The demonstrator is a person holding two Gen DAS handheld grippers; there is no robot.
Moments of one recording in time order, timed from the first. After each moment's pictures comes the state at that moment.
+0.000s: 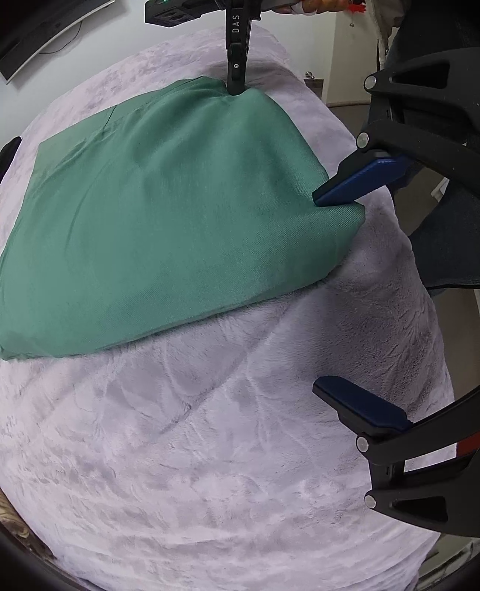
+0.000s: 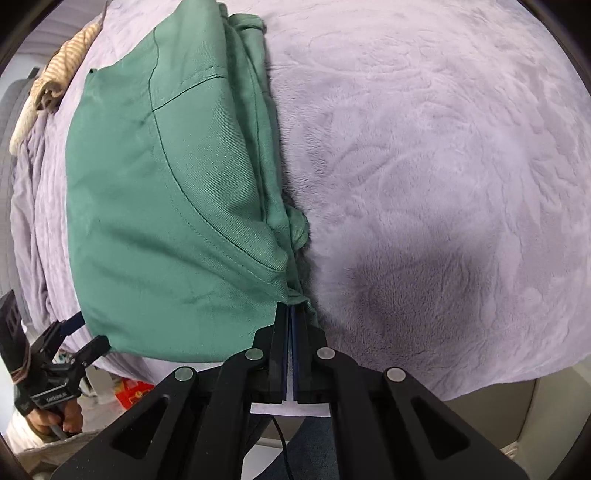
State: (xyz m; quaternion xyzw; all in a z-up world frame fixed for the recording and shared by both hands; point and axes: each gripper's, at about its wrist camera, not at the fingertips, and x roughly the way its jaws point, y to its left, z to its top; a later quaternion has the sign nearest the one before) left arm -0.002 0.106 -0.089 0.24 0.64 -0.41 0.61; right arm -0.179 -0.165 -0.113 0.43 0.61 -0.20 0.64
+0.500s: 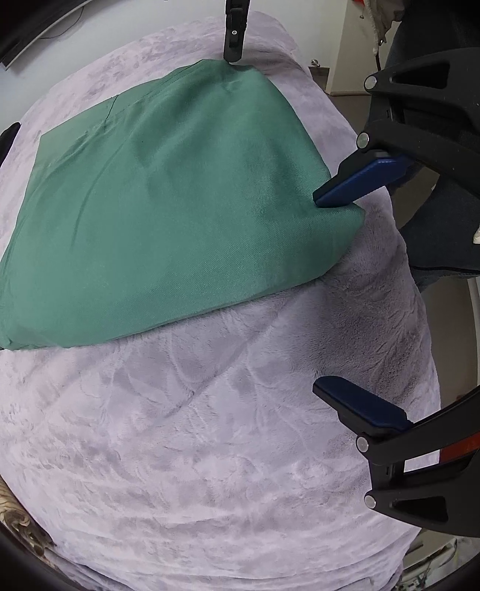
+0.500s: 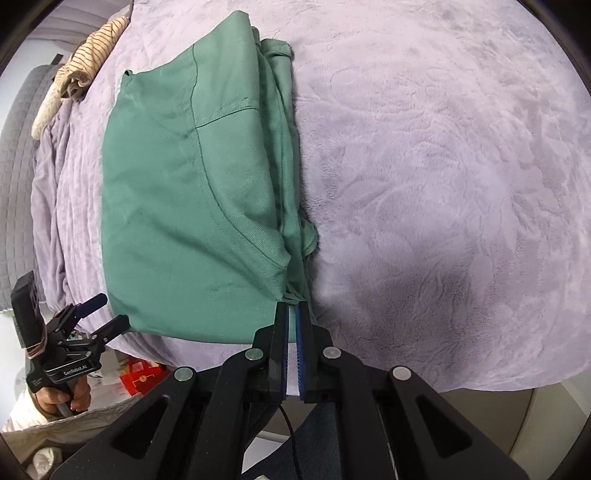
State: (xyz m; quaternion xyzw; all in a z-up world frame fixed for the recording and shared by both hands) left arm -0.012 0.096 -0.078 0.25 0.65 -0.37 0.62; right arm -0.189 -0.190 -0.085 0.42 0.60 -0.17 0.66
